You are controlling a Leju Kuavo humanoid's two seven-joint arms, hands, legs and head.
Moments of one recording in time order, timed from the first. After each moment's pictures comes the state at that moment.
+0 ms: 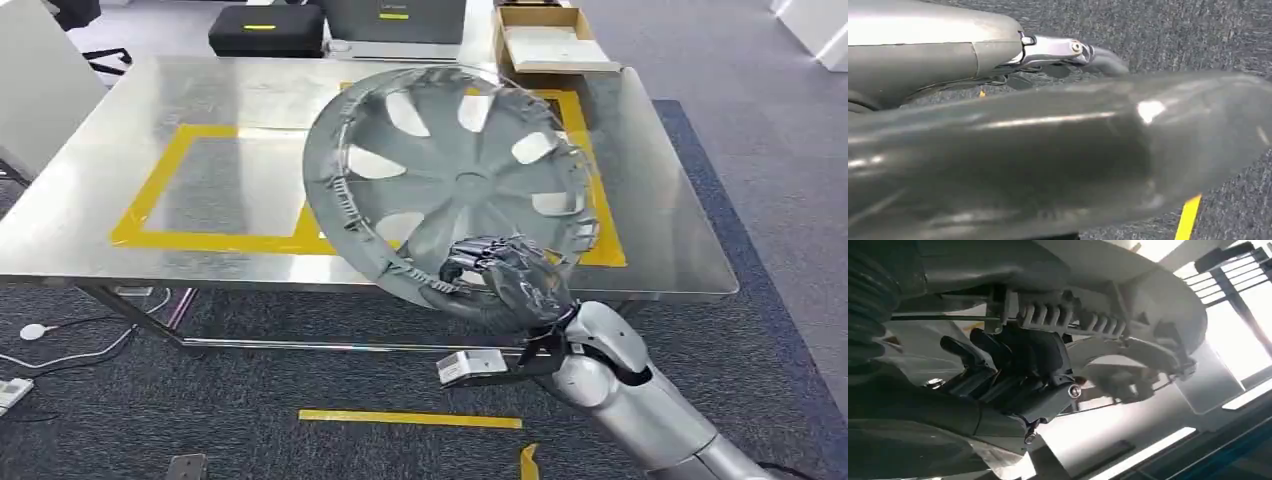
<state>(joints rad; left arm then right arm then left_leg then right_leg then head) -0.07 -0.19 1.05 -0.24 -0.70 0.15 -0.46 -0.38 -0.11 0.67 -1.50 0.80 -0.27 -0.42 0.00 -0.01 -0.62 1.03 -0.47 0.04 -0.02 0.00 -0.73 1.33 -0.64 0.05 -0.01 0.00</state>
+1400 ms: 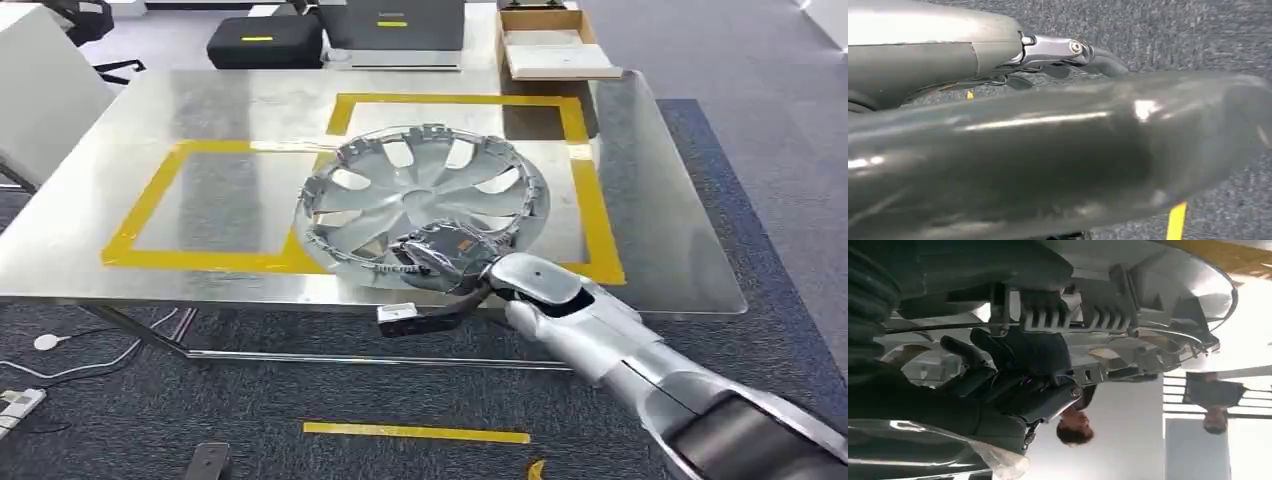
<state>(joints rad) -0.11 -0.20 1.02 -0.24 -0.77 0.14 -0.40 -0.81 0.01 0.95 -0.80 1.05 -0.20 -0.26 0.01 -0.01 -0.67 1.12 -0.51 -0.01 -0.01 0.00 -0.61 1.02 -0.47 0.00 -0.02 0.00</state>
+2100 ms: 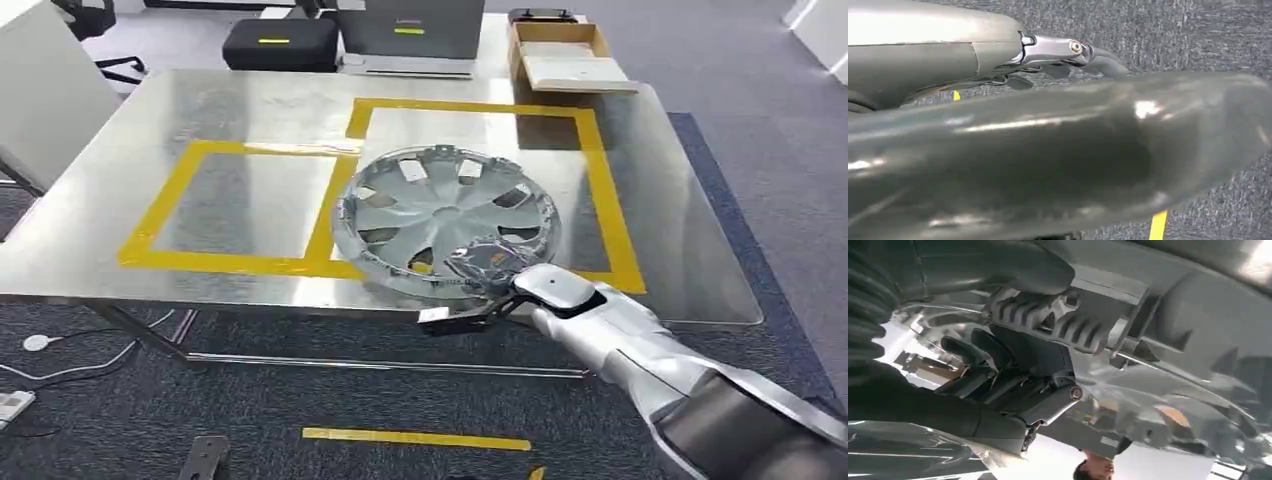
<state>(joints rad) -0.12 -0.20 1.02 -0.24 -0.77 0.12 -0.39 -0.89 0.02 1.04 -0.39 1.14 -0.26 -0.20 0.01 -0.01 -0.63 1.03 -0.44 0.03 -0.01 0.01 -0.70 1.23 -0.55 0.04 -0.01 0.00</state>
